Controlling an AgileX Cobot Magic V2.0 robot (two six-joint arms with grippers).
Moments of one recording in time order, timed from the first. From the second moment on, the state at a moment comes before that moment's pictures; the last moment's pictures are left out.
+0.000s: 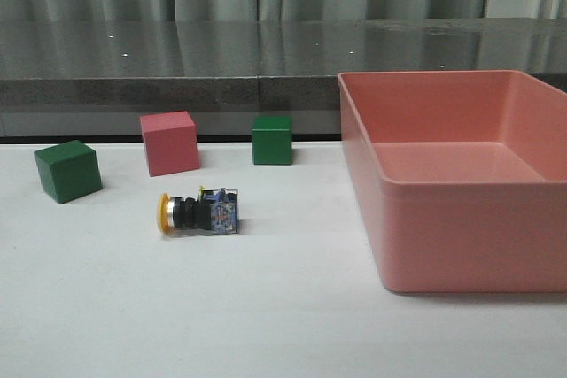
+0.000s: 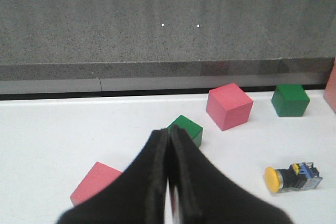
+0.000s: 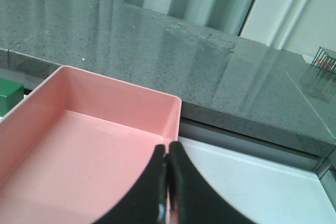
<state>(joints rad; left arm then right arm) -0.05 0.65 -0.71 -0.08 0.50 0.03 0.05 0.44 -0.40 -0.09 0.14 -0.17</state>
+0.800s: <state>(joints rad) -0.26 1.34 -0.82 -0.30 0.23 0.48 0.05 0.44 -0.40 -0.09 0.14 -0.17</state>
